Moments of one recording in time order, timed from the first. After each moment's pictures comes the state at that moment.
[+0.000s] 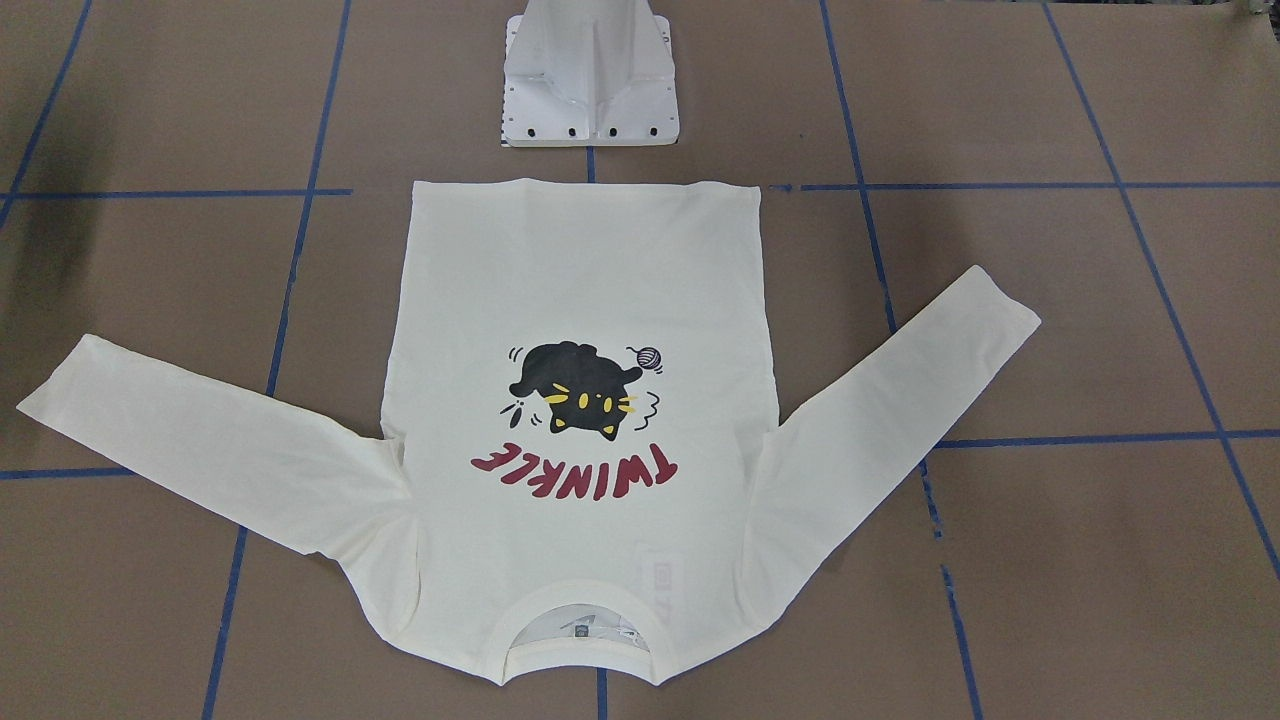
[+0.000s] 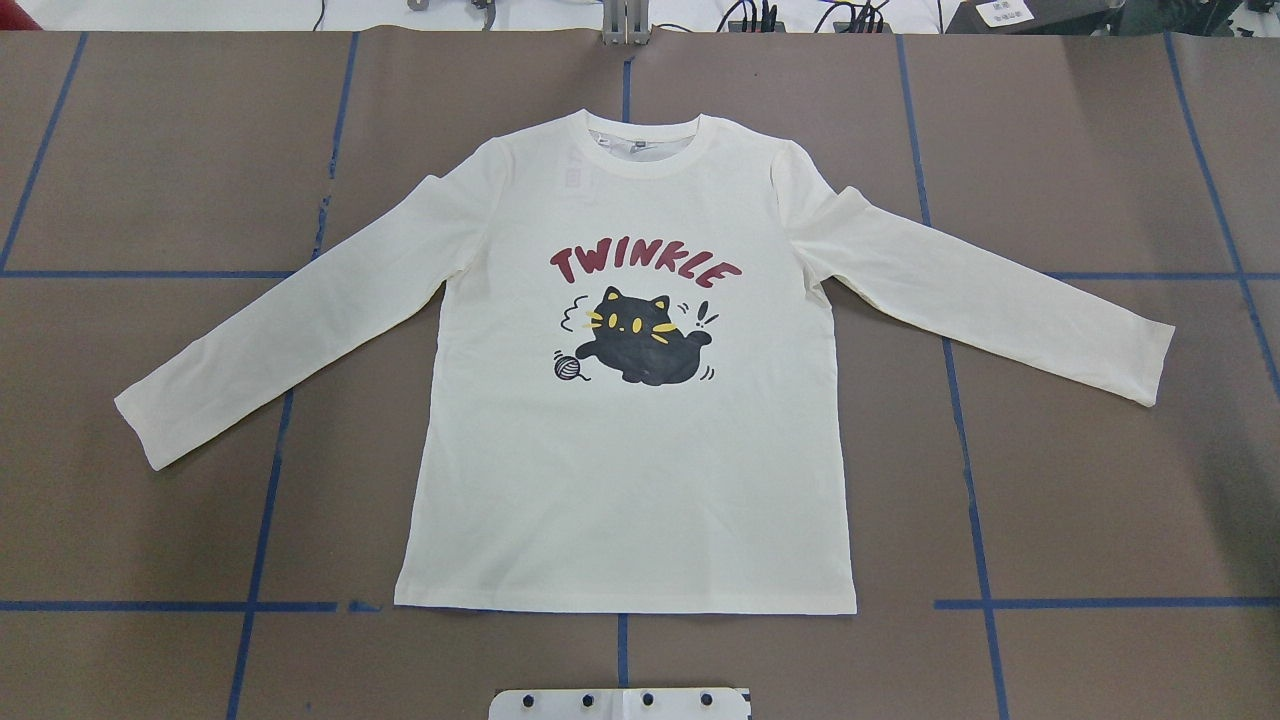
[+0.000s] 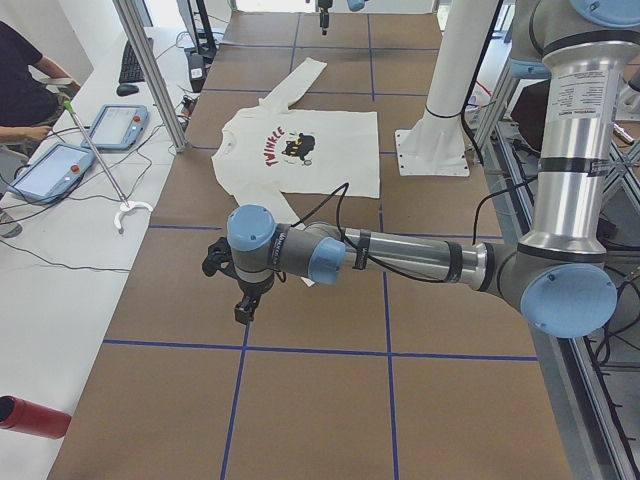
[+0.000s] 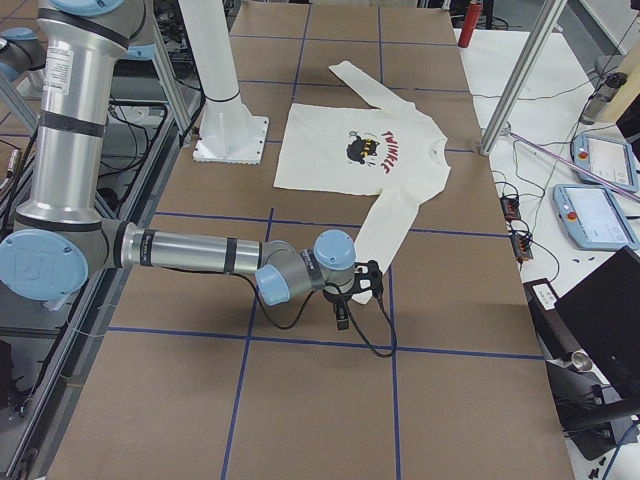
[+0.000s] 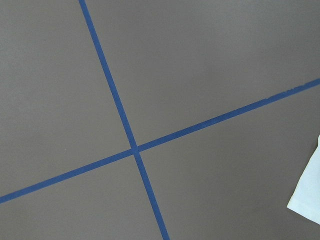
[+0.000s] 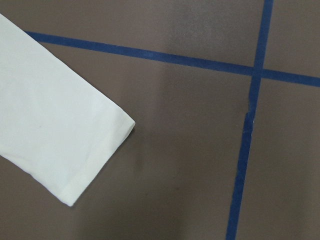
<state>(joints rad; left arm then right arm) -1.51 -1.60 -1.64 -1.74 -2.39 0.09 1.29 -1.77 1.59 -0.96 2.32 0.32</state>
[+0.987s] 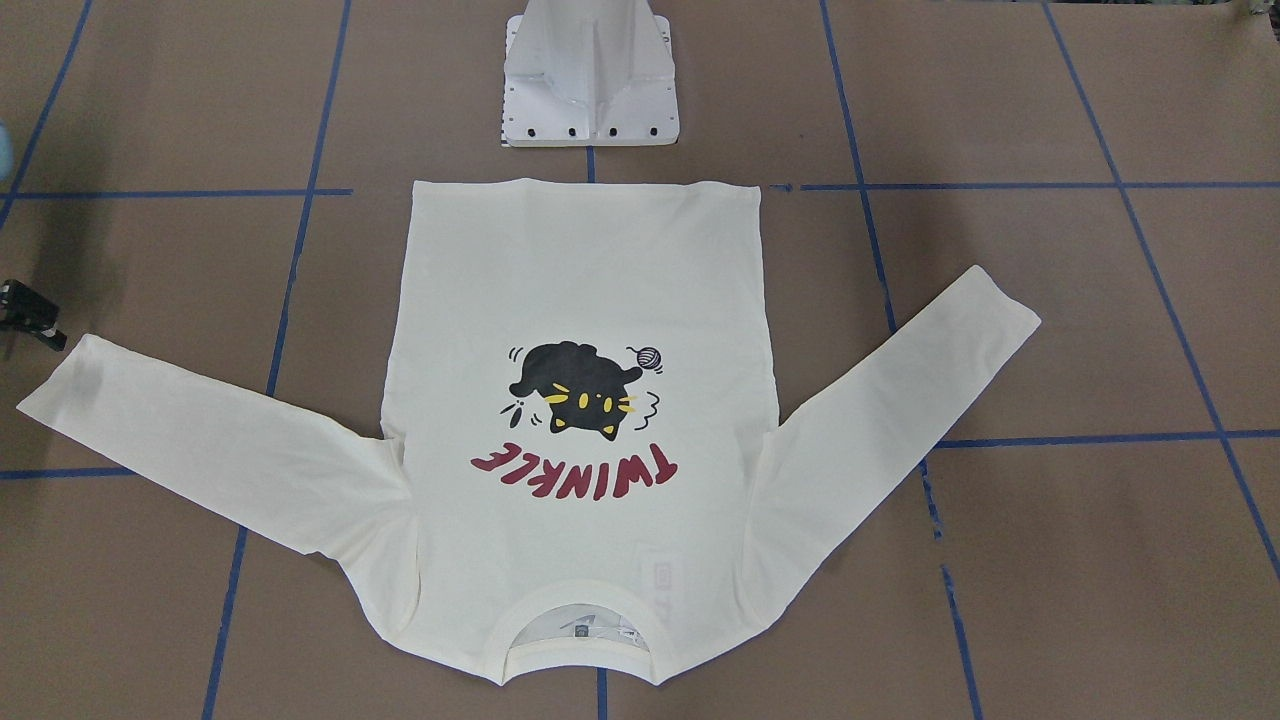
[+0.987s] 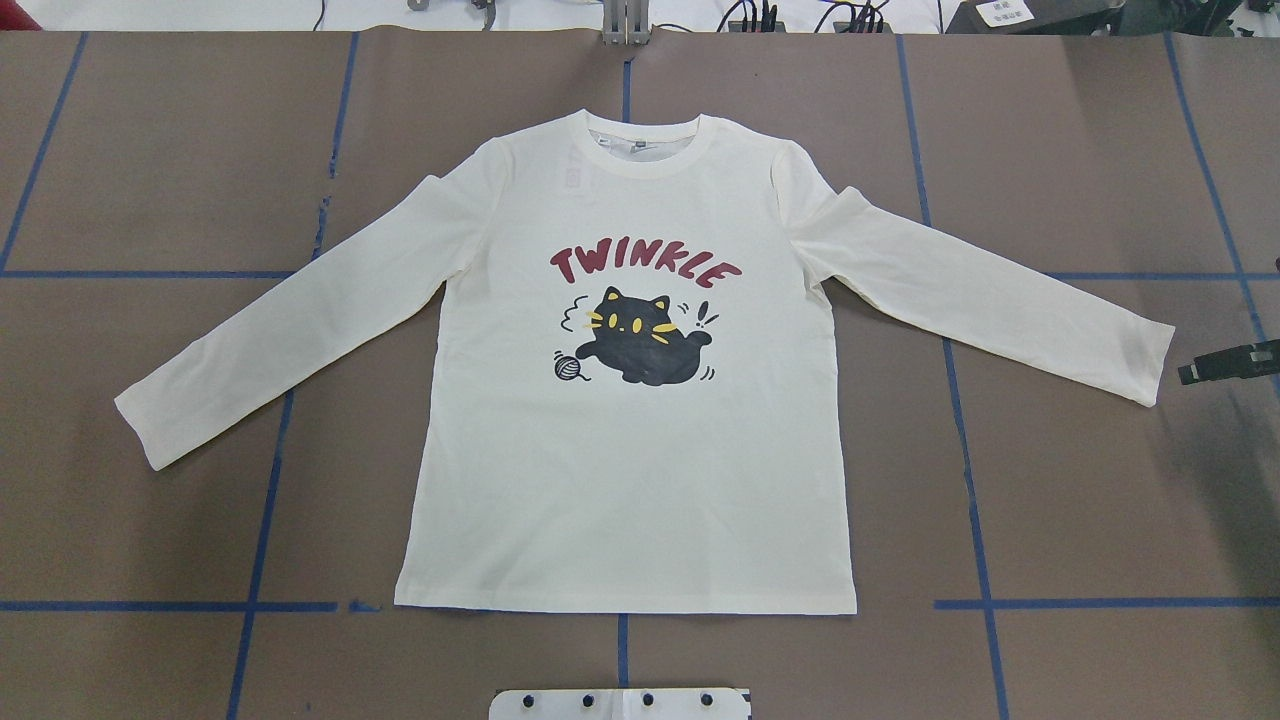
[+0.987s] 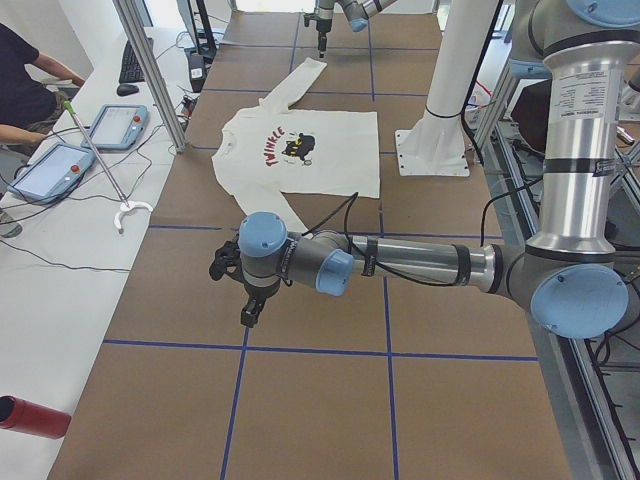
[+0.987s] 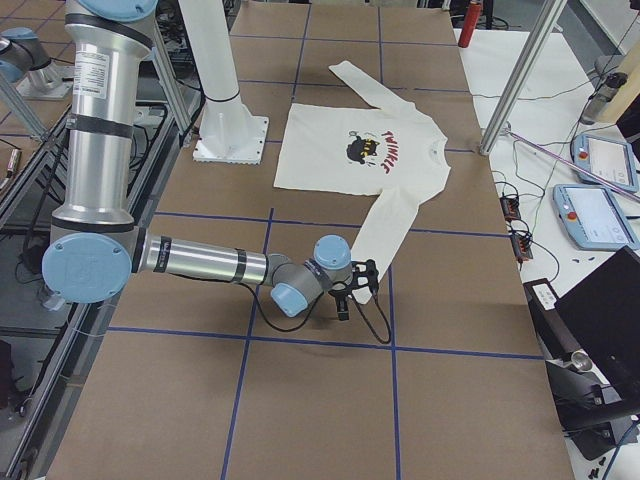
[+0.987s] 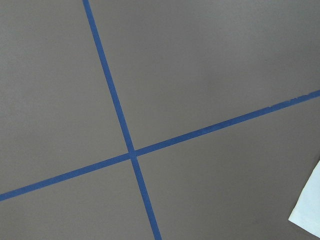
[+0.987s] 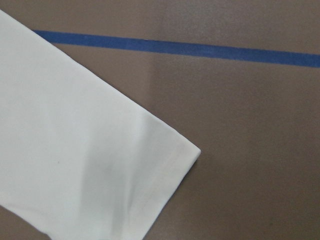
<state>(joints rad) -1.50 -1.56 -1.64 -1.83 -2.38 0.04 1.08 -1.70 1.46 -0.69 2.21 0.65</state>
